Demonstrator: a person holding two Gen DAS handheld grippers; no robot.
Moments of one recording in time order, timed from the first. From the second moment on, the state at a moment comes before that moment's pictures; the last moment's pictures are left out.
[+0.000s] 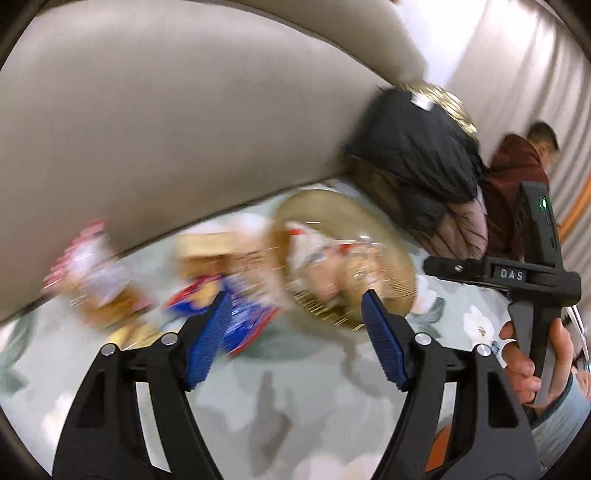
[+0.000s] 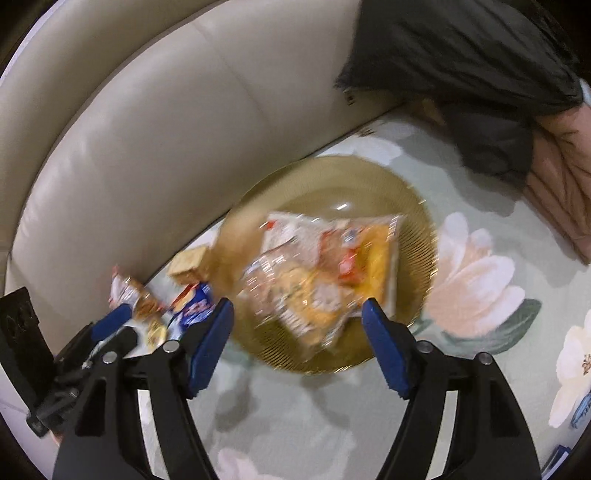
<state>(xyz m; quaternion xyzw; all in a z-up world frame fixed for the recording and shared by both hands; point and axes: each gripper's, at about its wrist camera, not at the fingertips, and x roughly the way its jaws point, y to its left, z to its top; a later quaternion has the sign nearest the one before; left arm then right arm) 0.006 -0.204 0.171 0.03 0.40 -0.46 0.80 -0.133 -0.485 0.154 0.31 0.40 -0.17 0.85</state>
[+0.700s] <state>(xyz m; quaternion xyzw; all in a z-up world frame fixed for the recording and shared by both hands) -0.021 -0.015 0.090 -0.07 0.48 -0.31 0.82 -0.121 -0.264 0.076 0.19 0.48 -0.04 0.86</state>
